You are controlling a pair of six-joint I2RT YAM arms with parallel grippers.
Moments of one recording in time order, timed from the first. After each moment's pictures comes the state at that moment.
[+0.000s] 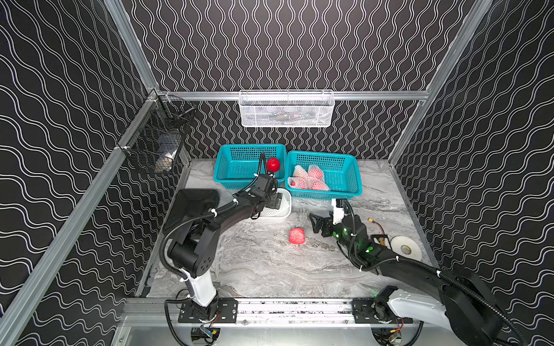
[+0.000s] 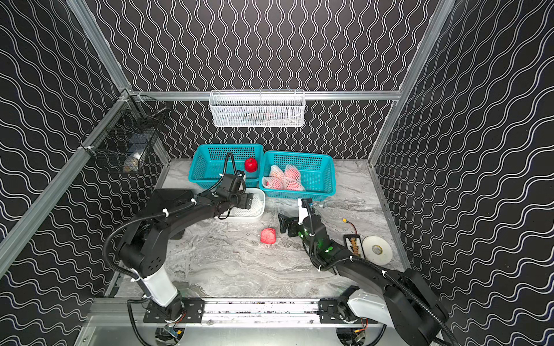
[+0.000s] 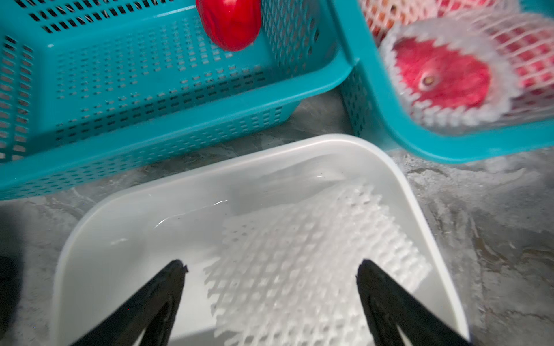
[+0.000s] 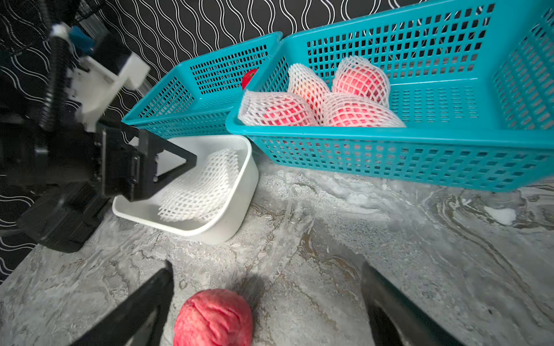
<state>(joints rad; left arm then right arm) -0.44 1.72 1.18 -0.25 -0.20 -0.18 0.65 1.14 0.40 0.42 0.18 0.42</state>
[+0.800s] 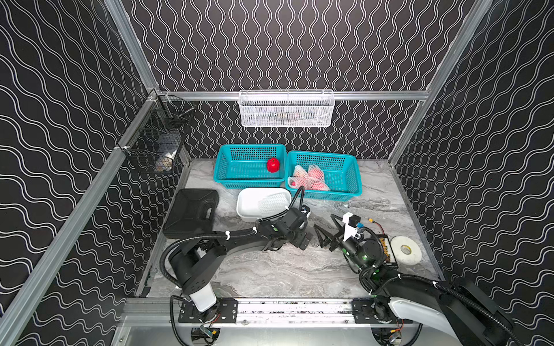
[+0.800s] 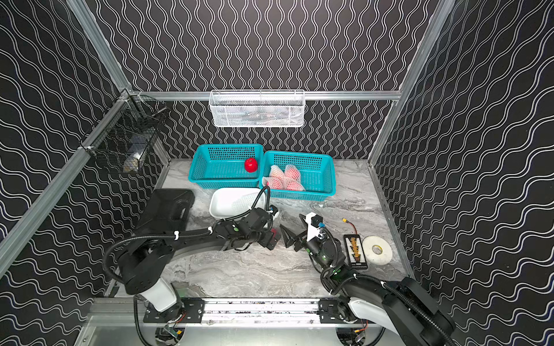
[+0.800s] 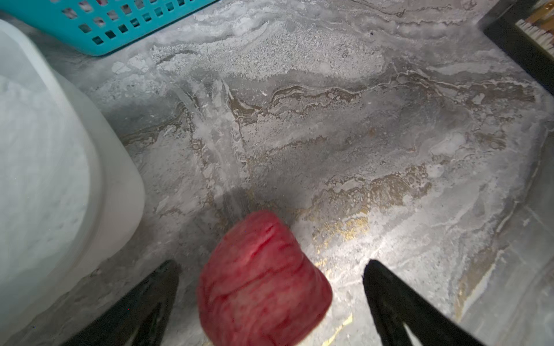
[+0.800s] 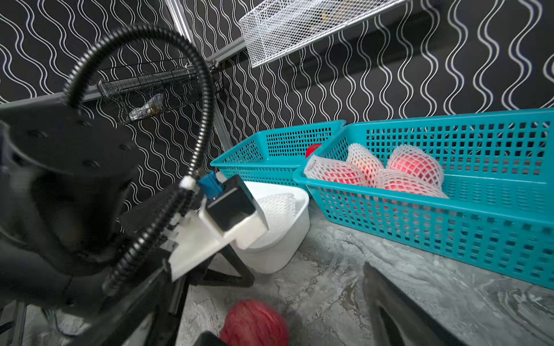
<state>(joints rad) -0.85 1.71 1.00 -0.16 -0.11 -0.22 0.65 1.07 0.08 1.06 0.03 0.29</state>
